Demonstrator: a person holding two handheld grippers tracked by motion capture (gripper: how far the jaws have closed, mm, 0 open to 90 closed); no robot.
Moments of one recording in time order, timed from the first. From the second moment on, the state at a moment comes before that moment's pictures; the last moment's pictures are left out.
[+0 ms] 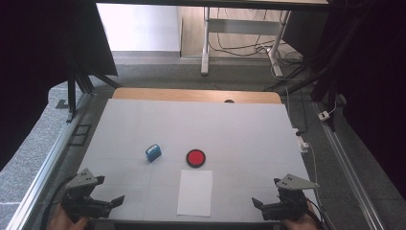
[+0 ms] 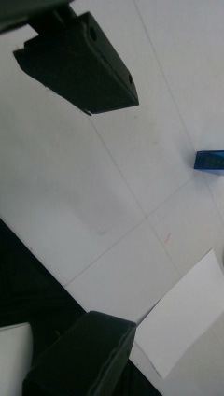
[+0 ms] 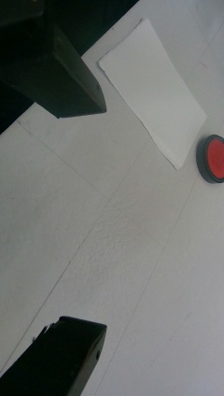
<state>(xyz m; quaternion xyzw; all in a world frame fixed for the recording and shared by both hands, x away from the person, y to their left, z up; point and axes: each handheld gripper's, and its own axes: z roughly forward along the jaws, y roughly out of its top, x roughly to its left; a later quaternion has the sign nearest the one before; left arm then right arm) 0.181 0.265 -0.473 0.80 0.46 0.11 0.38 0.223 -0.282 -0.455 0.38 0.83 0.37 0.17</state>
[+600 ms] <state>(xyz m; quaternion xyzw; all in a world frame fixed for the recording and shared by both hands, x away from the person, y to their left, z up) 0.203 0.252 -0.474 0.79 0.45 0.11 0.40 0.224 -0.282 -0.456 0.38 0.83 0.37 0.16</state>
